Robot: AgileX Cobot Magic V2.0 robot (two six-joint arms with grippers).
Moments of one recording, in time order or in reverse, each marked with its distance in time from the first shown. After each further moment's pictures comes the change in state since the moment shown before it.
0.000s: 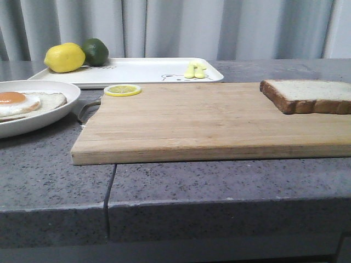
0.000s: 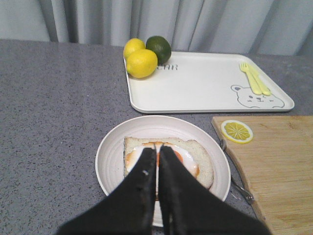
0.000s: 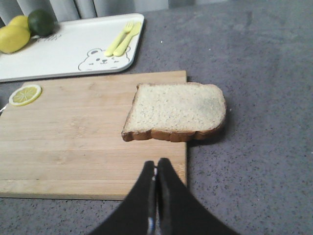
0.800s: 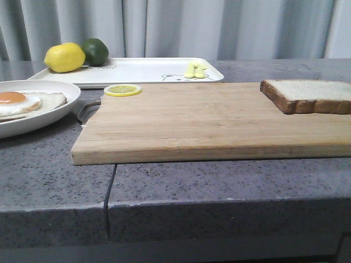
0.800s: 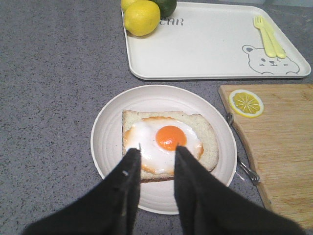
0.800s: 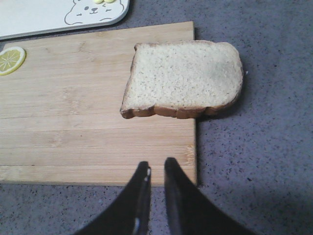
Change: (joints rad) left arm 0.000 0.216 -0.108 -0.005 0.083 0.000; right arm 0.000 0.254 -0.101 0.037 0.059 0.002
